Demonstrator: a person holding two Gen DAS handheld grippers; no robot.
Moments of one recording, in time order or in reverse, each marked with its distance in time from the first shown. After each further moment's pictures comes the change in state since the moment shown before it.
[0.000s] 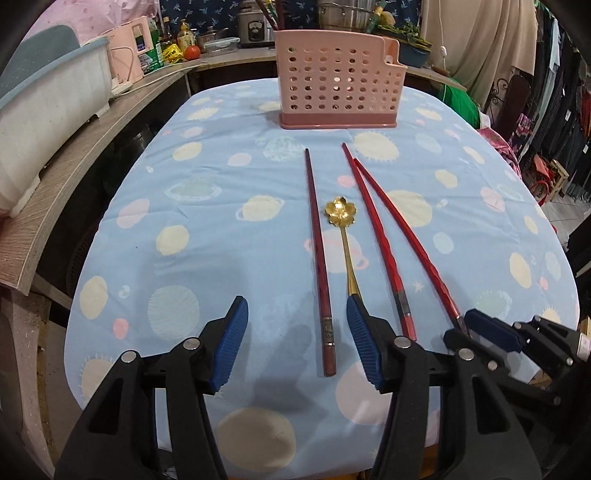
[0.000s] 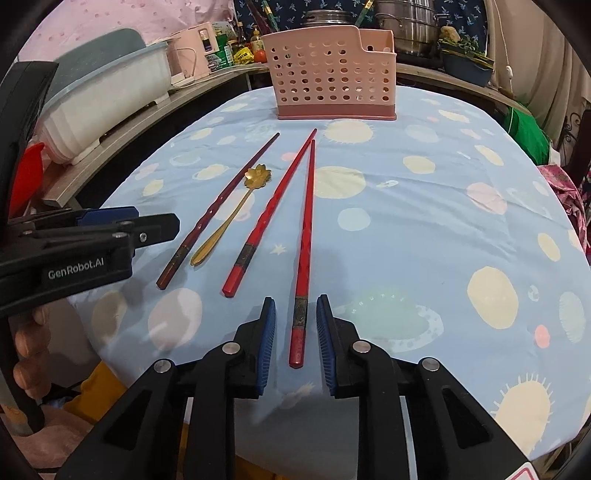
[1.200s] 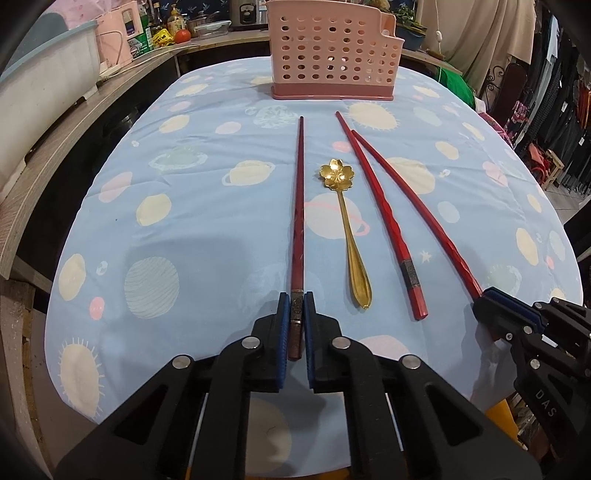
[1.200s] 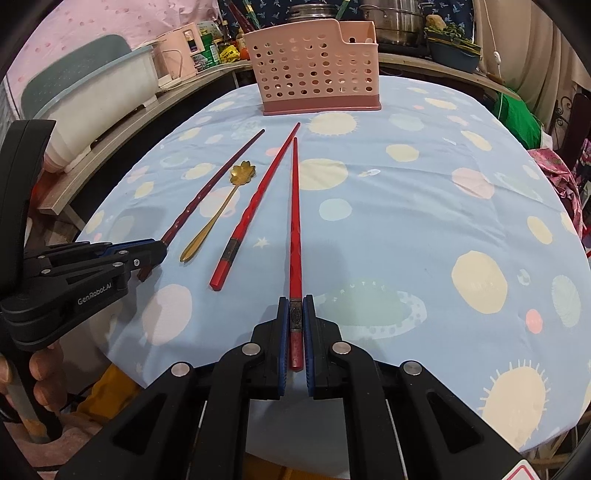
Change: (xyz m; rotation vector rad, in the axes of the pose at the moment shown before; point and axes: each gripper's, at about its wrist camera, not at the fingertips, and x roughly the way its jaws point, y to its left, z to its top) left arm 0.018 0.004 -0.015 0.001 0.057 -0.039; right arm -0.005 -0.008 -0.002 0.049 0.028 -0.008
